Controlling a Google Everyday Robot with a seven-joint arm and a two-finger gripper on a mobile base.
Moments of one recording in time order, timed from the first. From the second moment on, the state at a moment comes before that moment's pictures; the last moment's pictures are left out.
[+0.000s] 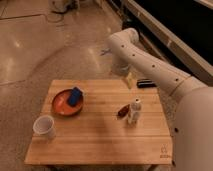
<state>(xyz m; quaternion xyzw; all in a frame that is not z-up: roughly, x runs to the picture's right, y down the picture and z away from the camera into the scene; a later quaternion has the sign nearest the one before) 0.042 -0.039 0.773 -0.26 -0.16 -0.47 0.83</state>
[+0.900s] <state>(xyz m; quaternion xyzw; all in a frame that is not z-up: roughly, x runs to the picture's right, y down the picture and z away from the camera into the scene) -0.143 0.038 0.729 -0.22 -0.28 -0.61 0.70</state>
